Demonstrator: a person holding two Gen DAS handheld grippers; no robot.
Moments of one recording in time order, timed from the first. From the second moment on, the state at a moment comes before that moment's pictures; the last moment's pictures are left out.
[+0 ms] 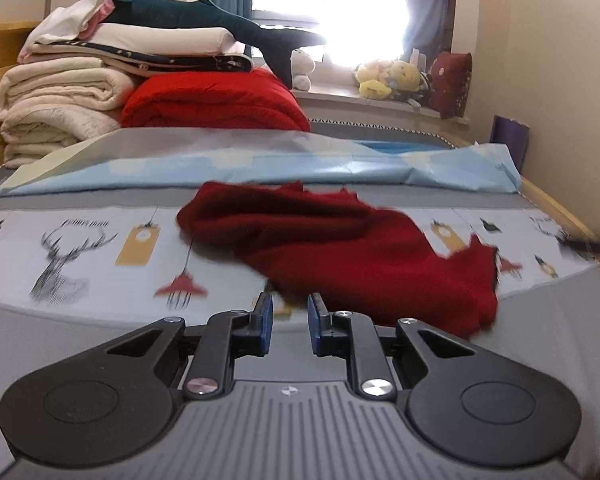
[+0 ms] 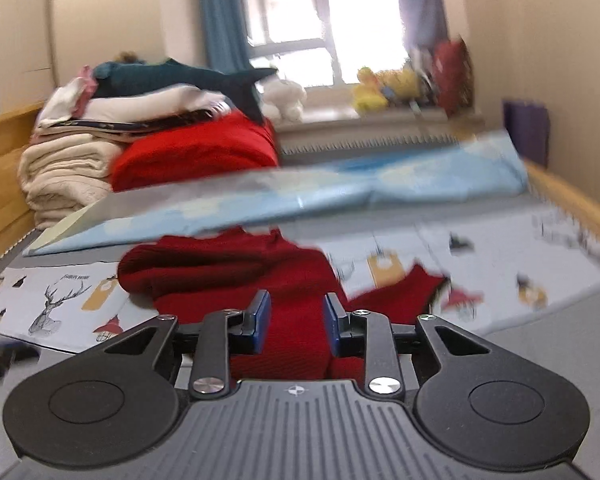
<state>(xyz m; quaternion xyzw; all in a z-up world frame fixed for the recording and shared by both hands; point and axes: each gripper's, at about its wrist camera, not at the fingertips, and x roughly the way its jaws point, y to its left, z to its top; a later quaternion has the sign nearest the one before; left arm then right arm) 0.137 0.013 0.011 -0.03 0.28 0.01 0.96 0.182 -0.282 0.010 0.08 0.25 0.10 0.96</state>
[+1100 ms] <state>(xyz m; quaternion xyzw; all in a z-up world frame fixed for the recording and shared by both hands) 0.393 0.074 -0.020 -0.18 0.36 0.00 0.92 0.236 -0.321 0.007 0.16 0.28 0.06 0.95</state>
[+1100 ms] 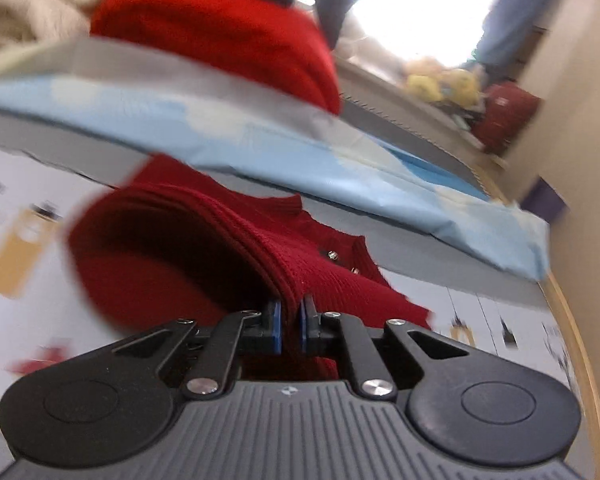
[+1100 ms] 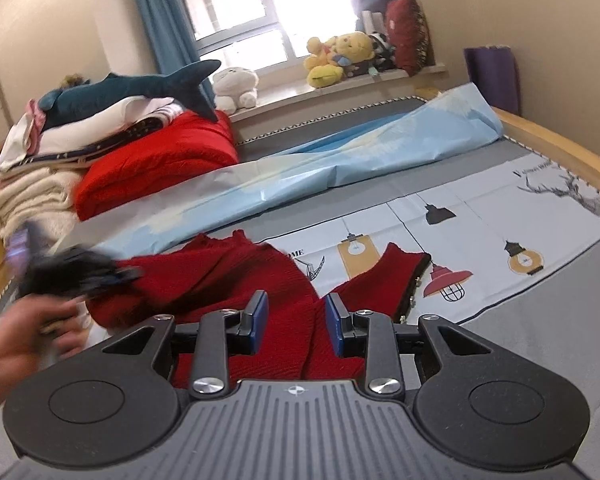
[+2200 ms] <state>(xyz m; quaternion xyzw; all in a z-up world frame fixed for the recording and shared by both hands) 0.189 0.308 -0.089 -0.06 0.56 0.07 0.82 0.266 -0.174 -0.126 0.08 0.53 0.17 0.83</state>
